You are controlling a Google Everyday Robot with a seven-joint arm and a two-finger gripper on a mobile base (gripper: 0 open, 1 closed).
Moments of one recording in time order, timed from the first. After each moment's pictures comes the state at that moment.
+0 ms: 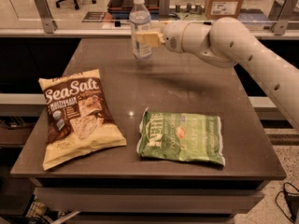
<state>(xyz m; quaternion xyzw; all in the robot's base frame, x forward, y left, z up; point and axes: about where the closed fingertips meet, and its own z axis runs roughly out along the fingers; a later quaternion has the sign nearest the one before) 0.756 -0.002 0.938 -0.36 0.66 0.28 0.60</state>
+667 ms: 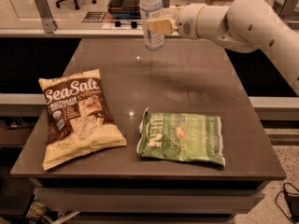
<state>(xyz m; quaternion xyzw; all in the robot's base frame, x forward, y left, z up) 0.746 -0.037 0.980 -0.36 0.67 0.24 0.60</state>
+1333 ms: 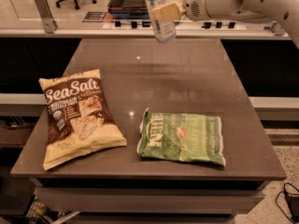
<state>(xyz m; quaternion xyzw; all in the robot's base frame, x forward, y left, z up) 0.733 -0.056 1.016 -0.39 0.71 0.18 0.56</state>
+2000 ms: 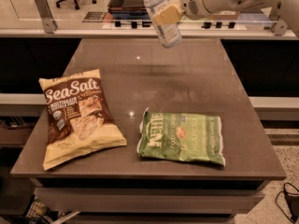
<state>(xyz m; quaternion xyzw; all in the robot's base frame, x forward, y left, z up) 0.725 -0.060 1.005 -0.42 0.74 0.13 0.50</state>
